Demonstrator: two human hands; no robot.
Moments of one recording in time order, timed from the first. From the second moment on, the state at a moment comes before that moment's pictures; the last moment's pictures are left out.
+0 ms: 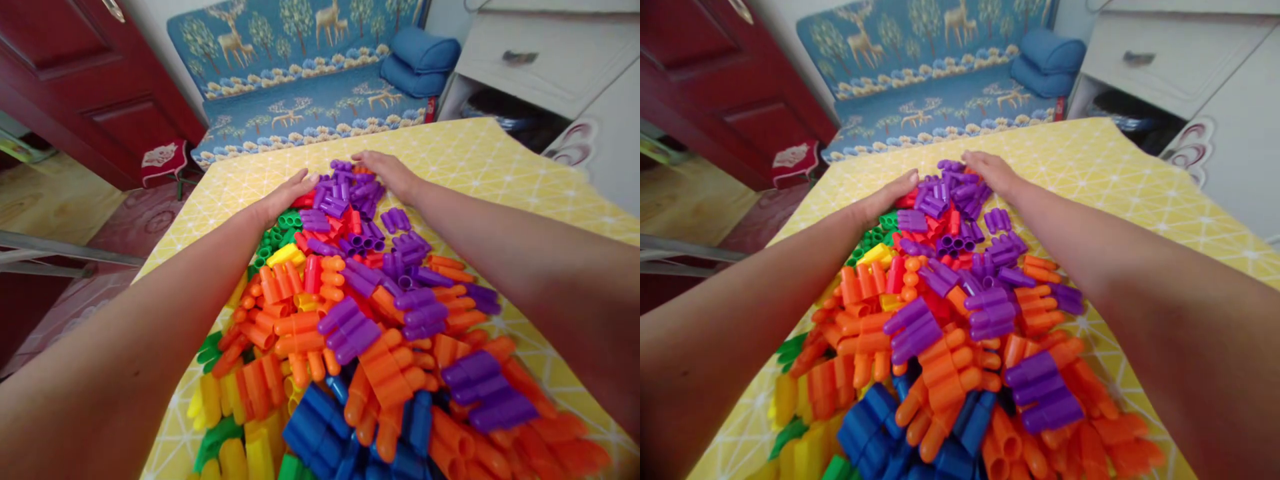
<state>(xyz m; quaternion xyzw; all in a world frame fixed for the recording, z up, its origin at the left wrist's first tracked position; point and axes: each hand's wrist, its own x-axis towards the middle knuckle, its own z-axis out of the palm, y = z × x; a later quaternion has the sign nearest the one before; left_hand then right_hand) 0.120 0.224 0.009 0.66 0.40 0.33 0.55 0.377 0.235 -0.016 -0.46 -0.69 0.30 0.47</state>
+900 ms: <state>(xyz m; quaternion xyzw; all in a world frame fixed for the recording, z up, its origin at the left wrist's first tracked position) 0.074 0.019 0.084 0.89 0.33 0.23 0.18 0.323 0.007 0.069 -0.38 -0.87 0.16 0.27</state>
